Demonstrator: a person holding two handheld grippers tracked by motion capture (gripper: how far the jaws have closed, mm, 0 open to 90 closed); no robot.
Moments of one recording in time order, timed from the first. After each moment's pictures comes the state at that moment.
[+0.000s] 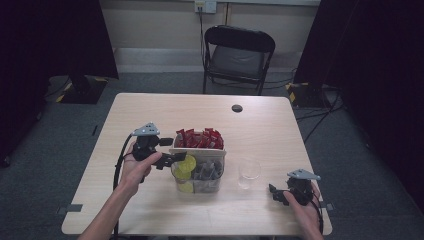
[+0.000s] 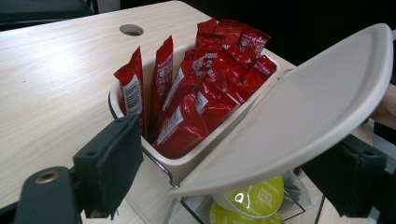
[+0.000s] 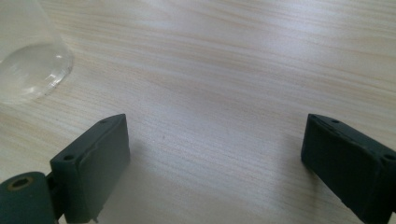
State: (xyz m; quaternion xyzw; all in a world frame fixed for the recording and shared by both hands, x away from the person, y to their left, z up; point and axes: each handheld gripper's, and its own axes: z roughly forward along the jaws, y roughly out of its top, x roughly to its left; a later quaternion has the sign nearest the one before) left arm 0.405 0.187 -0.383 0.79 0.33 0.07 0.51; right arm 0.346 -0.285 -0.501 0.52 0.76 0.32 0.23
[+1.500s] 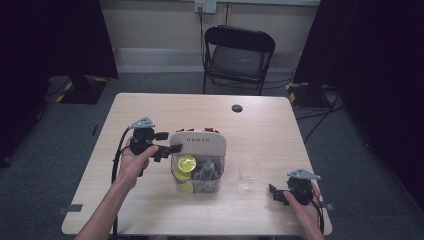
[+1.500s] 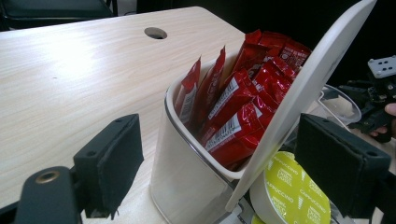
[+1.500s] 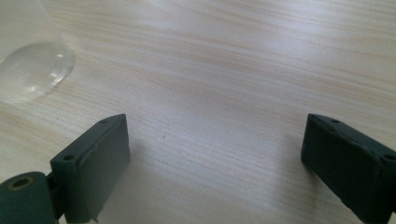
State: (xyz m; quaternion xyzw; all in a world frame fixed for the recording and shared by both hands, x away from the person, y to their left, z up) left arm 0.426 0.200 -0.389 0.77 0.36 0.07 0.52; right arm 0.346 -0.285 -0.500 0.52 0.76 0.32 0.23
